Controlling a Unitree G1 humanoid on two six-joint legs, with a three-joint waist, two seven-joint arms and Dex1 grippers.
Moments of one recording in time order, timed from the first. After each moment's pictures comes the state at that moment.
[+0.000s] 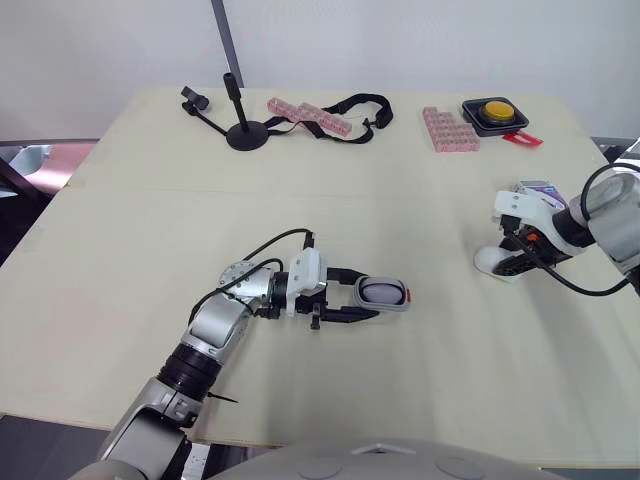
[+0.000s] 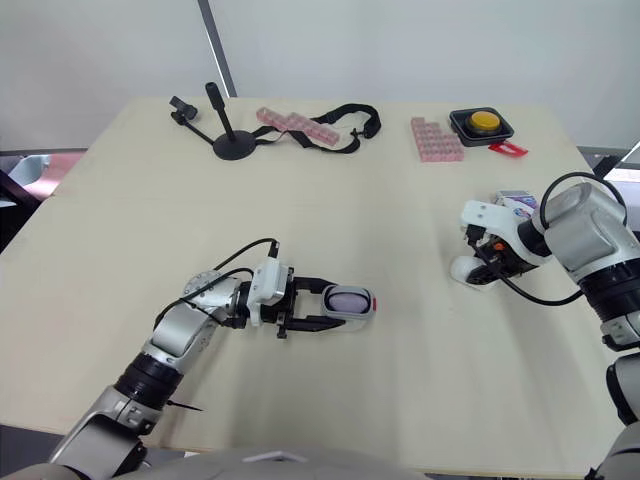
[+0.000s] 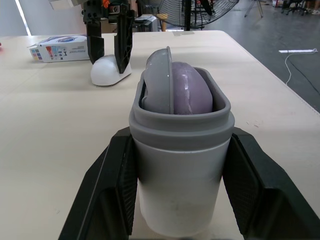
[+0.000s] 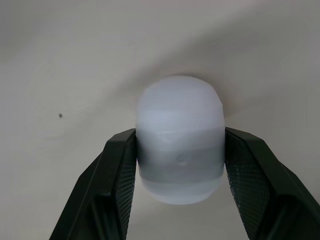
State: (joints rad) left arm -0.31 0.29 -0.35 0.04 -0.31 -0.05 -1.21; right arm -0.74 -1.01 0.42 0.19 -0.02 0.70 1.48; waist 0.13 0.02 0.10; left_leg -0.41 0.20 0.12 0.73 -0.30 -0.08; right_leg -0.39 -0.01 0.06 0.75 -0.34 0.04
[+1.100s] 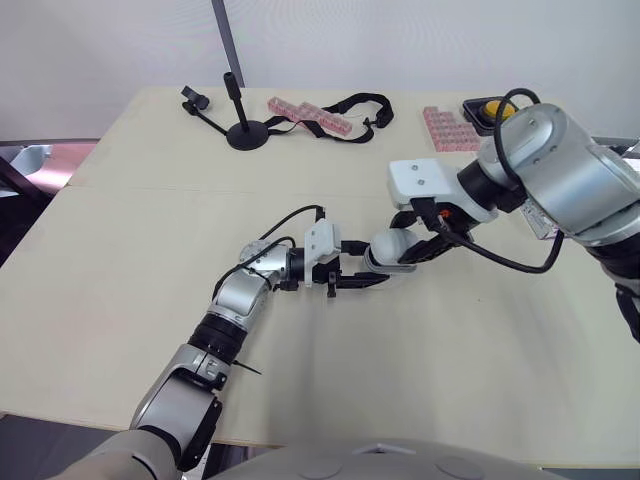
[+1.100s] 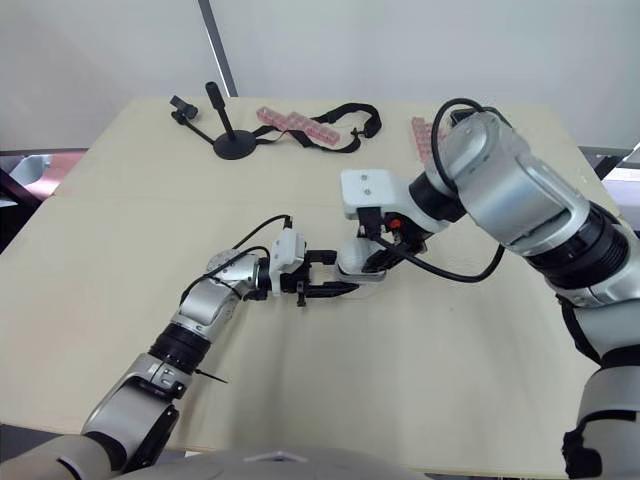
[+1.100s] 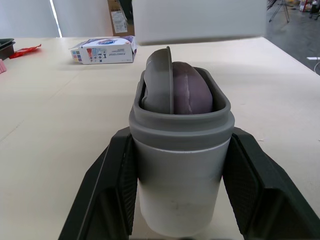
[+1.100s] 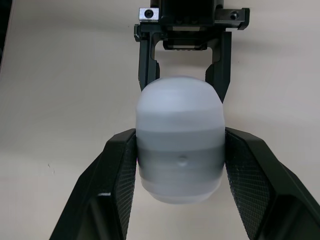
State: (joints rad) left arm -0.48 0.17 -0.32 0.31 -0.27 -0.10 -1.16; right arm -1.10 -0.87 0.61 -0.34 0.20 1.01 1.52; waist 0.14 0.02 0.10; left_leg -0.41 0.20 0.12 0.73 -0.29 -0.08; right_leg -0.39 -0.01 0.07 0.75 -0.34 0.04
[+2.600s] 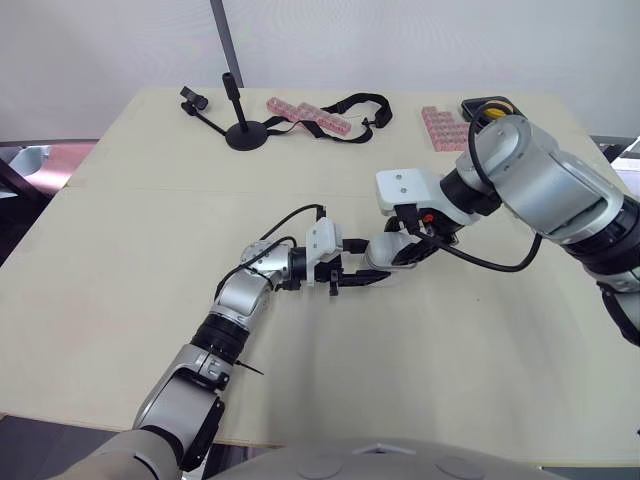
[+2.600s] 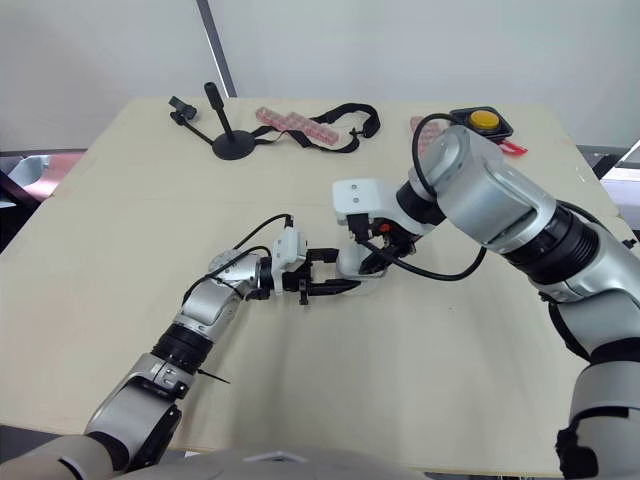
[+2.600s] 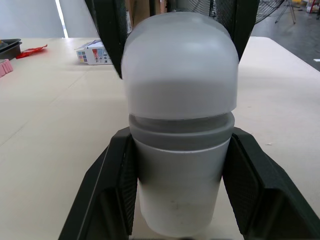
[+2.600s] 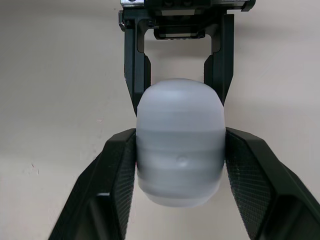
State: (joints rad) left arm -0.48 0.15 -0.32 0.31 -0.26 -0.11 -1.14; right arm -1.12 -0.82 0.71 -0.25 0.14 0.96 1.48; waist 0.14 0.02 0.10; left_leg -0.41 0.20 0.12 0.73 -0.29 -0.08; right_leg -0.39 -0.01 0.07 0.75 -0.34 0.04
